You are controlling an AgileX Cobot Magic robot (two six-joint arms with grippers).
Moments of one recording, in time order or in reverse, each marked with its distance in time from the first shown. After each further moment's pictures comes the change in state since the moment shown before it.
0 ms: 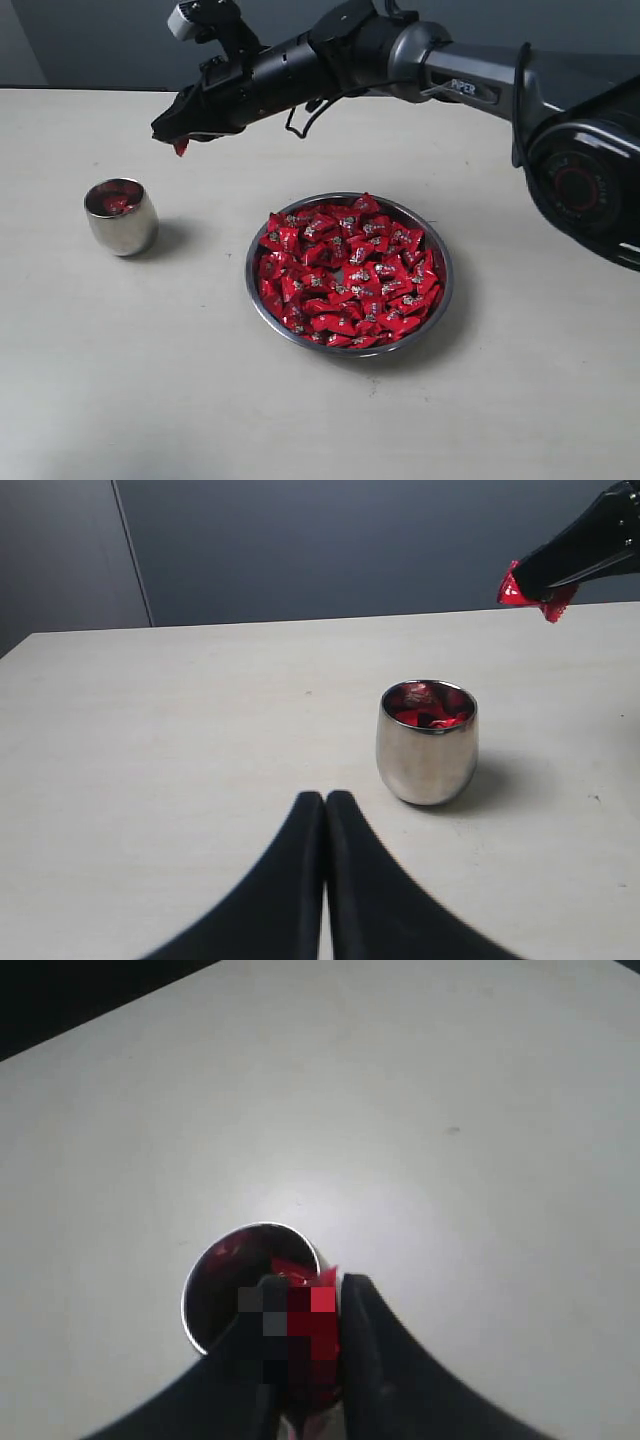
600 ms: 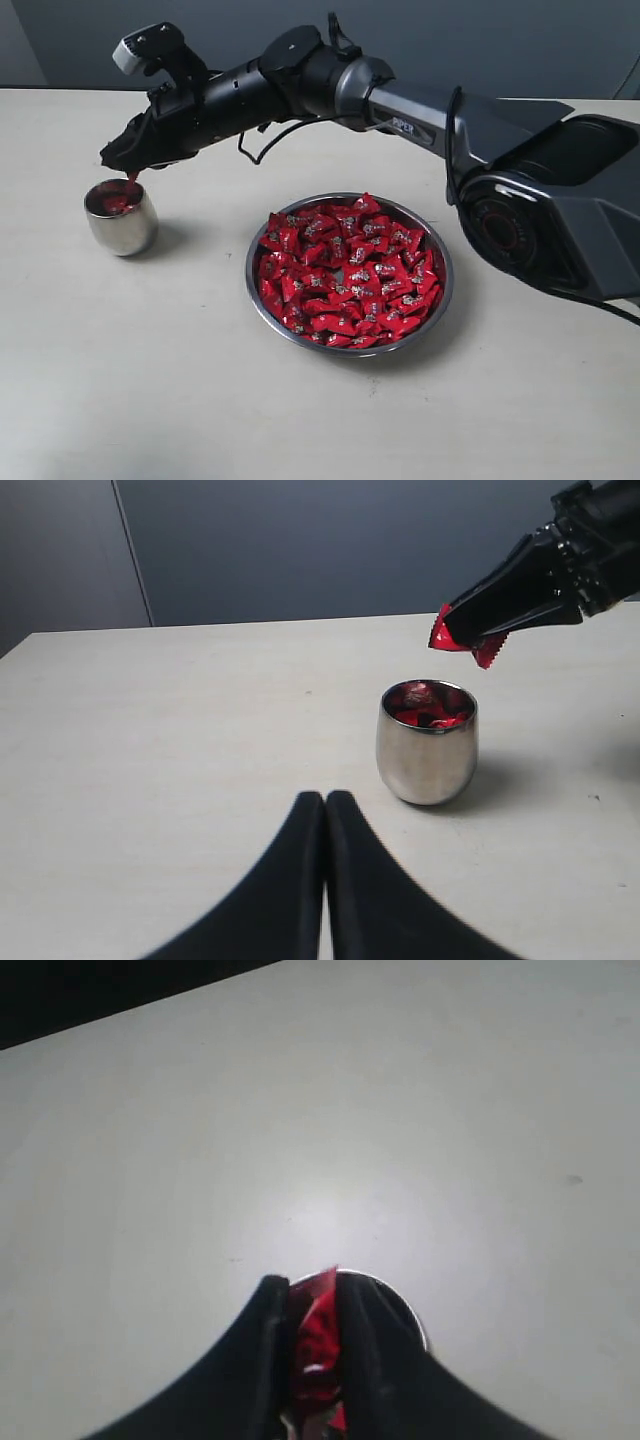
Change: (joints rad) left arm 0.000 0.000 0.000 0.000 0.000 0.000; right arm 0.077 0.137 -0.182 0.010 0.047 -0.054
